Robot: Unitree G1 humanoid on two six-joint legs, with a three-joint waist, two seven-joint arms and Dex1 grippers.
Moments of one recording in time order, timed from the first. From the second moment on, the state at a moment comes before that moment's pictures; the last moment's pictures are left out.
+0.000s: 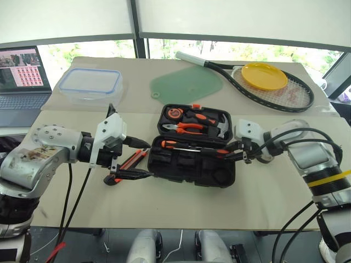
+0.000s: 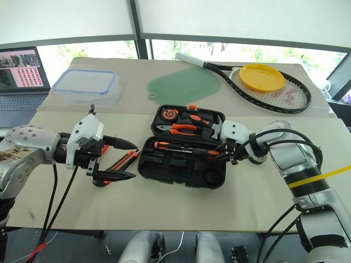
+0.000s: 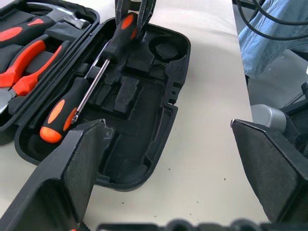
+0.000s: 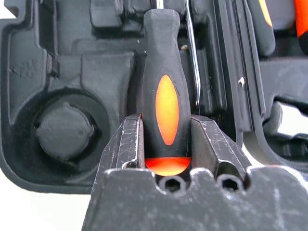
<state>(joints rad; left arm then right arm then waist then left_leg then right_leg) -0.46 0.98 -0.01 -0.38 -0.63 0.72 -1.23 -0.69 -0.82 0.30 0.17 0.09 0.37 1.33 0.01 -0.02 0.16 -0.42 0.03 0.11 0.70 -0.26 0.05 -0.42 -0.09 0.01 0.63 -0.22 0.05</state>
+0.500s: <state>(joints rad) -0.50 0.95 -0.04 -0.36 -0.59 0.70 -1.23 -0.66 -0.79 0.23 0.06 0.17 0.46 1.30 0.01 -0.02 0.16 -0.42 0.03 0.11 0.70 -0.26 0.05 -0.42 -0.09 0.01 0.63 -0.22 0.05</state>
